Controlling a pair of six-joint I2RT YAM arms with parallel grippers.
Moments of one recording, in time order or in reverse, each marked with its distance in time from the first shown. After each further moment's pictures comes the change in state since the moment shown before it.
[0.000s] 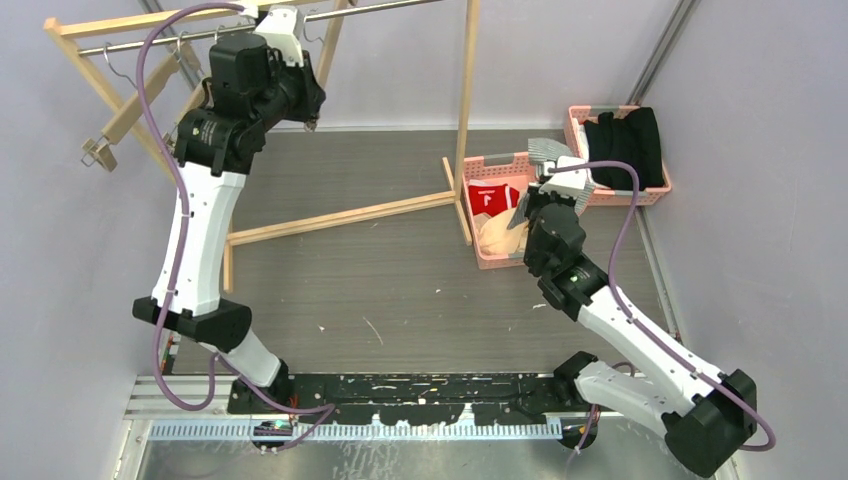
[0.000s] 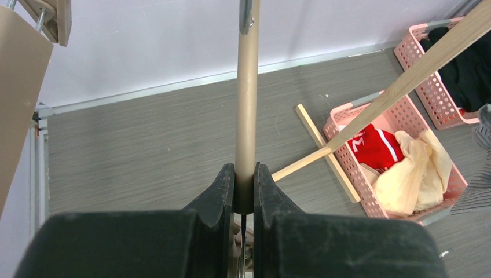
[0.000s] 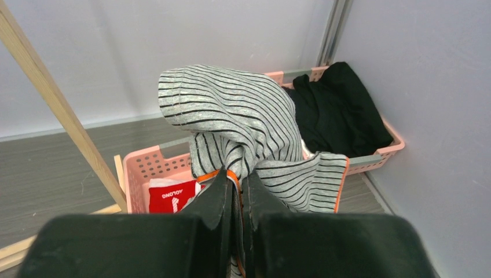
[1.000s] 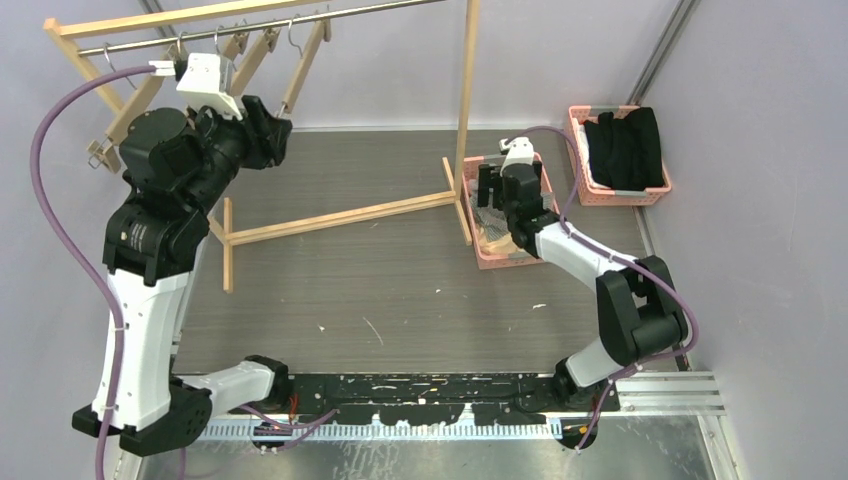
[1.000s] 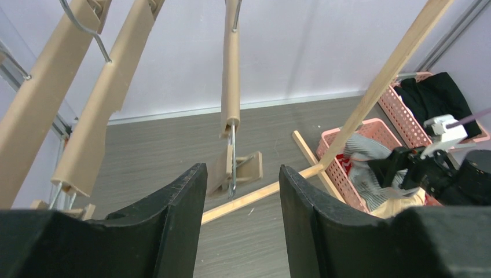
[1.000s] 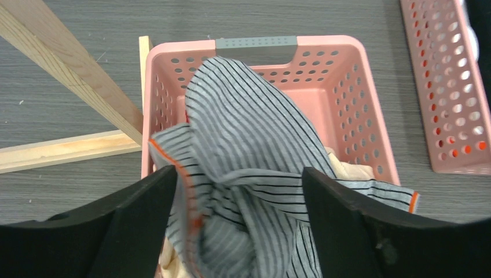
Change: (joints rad) left arm 0.006 -0.484 -0.444 0.198 -0.044 -0.018; right arm -0.230 0.593 0.145 -0.013 -0.543 0.166
